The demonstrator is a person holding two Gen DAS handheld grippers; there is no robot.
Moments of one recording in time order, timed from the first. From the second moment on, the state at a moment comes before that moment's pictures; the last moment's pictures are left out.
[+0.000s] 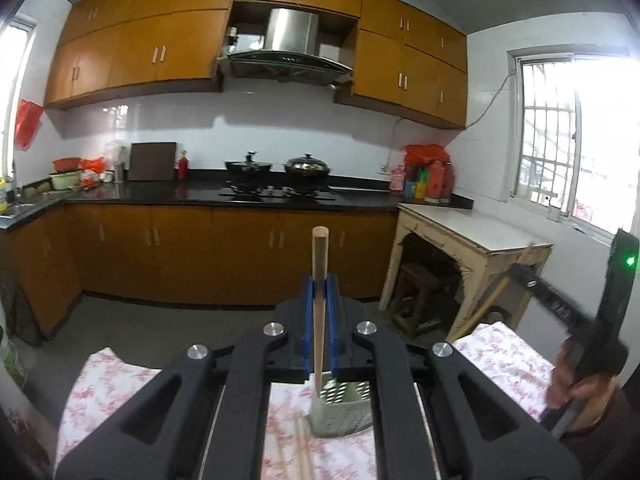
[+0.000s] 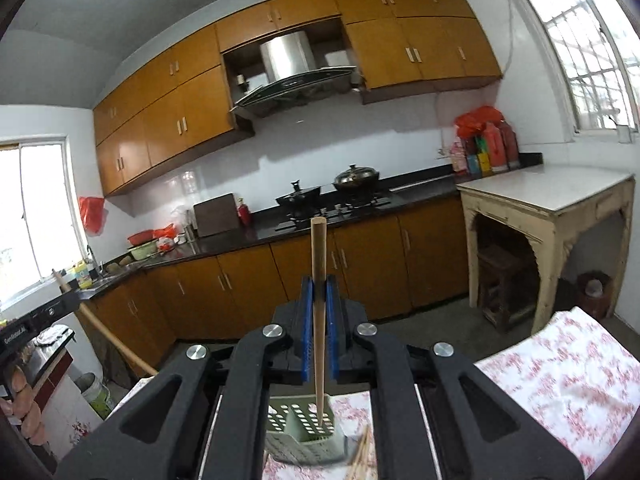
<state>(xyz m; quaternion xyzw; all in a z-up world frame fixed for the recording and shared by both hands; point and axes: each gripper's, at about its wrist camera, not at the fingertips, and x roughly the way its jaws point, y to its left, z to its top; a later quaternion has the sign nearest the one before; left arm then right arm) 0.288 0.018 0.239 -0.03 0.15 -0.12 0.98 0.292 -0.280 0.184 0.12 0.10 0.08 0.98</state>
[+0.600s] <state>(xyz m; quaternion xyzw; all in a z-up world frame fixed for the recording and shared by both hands) 0.369 -0.023 0.171 -0.03 0.21 -0.10 0.97 0.334 -0.248 0.126 0.10 0.16 0.09 0.98</state>
